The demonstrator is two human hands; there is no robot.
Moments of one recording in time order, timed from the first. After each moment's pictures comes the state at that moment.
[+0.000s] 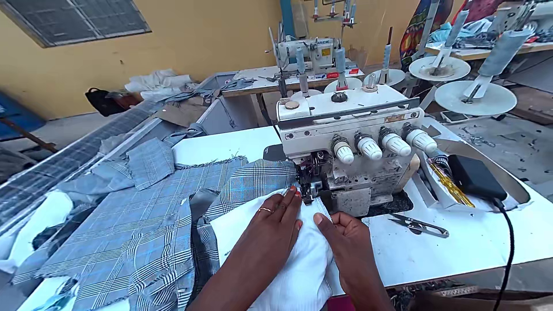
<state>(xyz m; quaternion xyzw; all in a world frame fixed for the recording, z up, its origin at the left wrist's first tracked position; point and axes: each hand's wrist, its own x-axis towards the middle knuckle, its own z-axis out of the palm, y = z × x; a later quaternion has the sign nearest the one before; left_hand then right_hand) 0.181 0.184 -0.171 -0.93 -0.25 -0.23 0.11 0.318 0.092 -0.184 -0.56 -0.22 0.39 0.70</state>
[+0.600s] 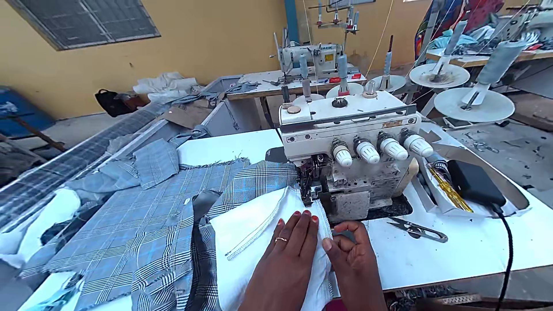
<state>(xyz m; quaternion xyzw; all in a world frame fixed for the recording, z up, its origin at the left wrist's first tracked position) 0.193 0.130 -0.176 -0.92 -0.25 -0.26 0.16 0.313 0.063 -0.209 -0.49 -0.35 0.32 0.73</state>
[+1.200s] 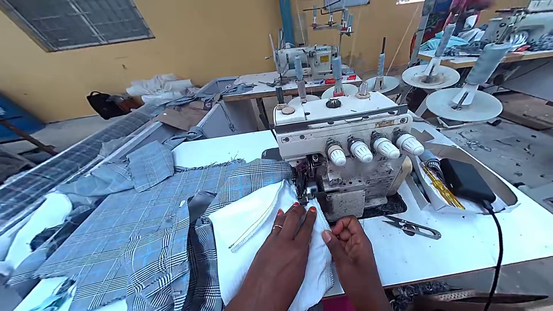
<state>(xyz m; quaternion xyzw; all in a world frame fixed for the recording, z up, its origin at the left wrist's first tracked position) 0.201 0.141 -0.173 -0.92 -0.27 -0.28 0.06 0.327 0.070 -0.213 -0.51 -0.38 0.29 0.72</state>
